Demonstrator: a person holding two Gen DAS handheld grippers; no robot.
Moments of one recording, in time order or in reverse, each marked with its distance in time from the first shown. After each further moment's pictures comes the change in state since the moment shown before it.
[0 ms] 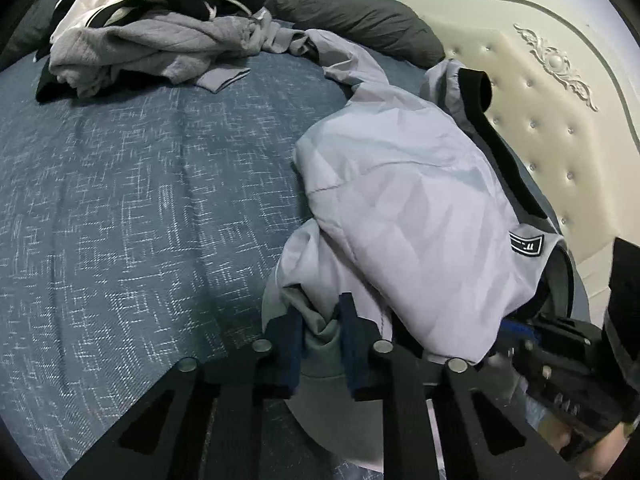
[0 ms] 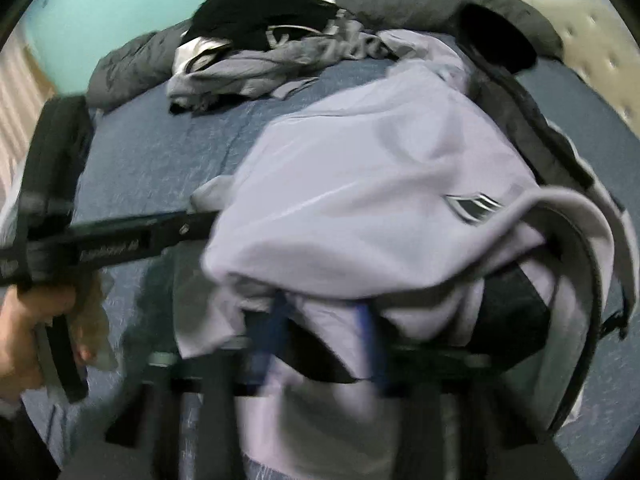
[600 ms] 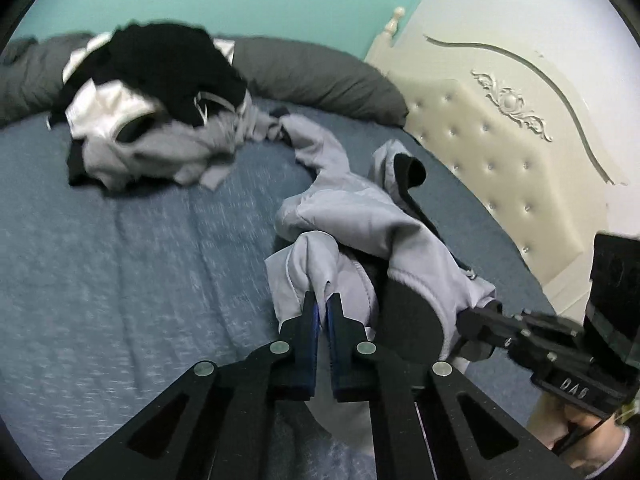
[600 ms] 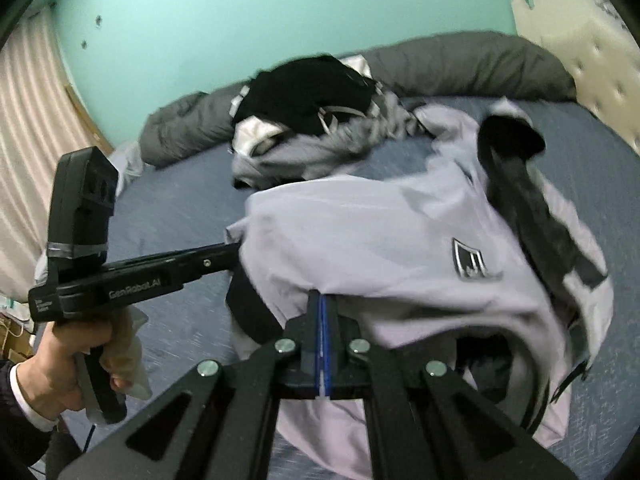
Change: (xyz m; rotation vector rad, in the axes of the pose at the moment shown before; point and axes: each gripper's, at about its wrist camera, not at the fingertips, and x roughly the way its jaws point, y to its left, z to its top) left arm -0.141 -0.026 0.026 0.057 -0.189 -0.027; right arm -0.093 0.039 0.032 -0.028 -0.211 0.173
